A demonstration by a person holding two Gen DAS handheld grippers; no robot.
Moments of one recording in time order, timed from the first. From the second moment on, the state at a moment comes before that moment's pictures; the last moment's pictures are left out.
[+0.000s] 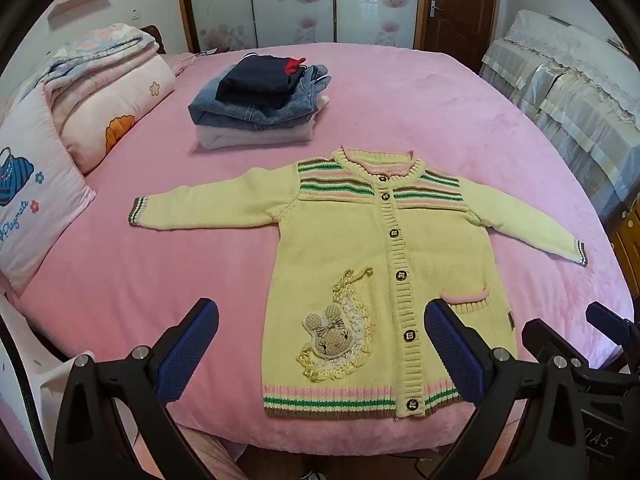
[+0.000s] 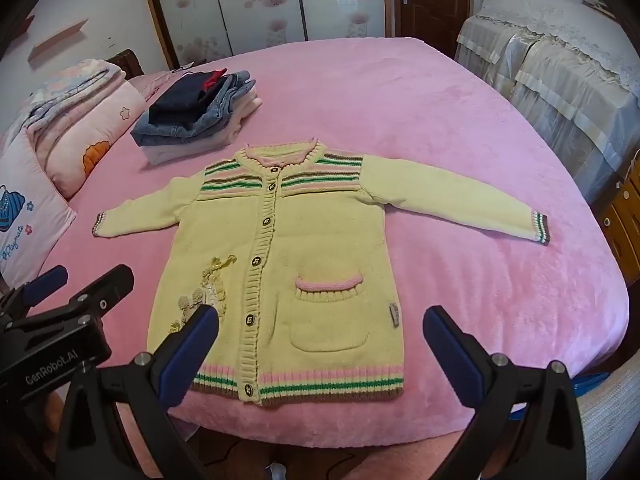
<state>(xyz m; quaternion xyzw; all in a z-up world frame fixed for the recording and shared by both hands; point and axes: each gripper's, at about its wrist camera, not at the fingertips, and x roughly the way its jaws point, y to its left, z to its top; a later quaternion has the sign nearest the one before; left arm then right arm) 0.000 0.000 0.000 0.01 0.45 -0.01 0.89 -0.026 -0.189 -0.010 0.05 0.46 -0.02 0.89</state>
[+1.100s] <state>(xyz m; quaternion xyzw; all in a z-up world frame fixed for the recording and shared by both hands) -0.021 -0.018 0.012 0.00 0.46 -0.01 0.89 -0.043 -0.209 0.012 0.05 0.44 -0.01 0.90</state>
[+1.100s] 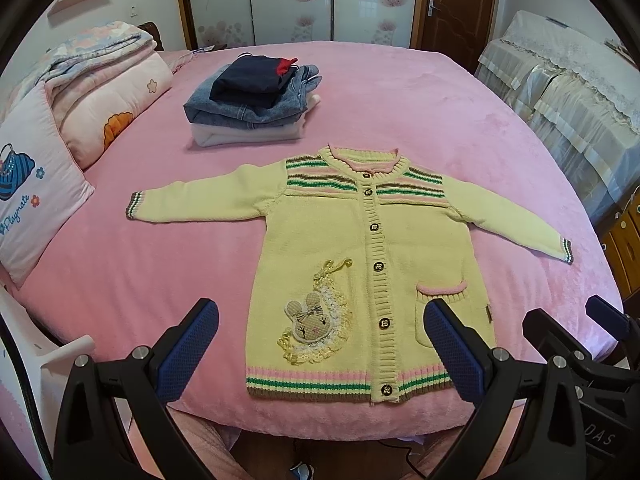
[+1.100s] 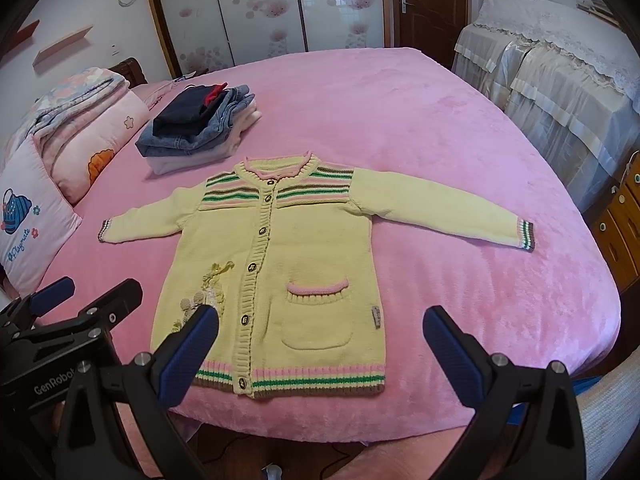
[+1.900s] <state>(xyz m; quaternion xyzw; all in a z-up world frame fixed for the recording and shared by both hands) -0.019 -0.016 0.016 -0.01 0.46 -0.01 0.89 -0.045 -0.211 0.016 0.05 0.44 -0.01 0.90</state>
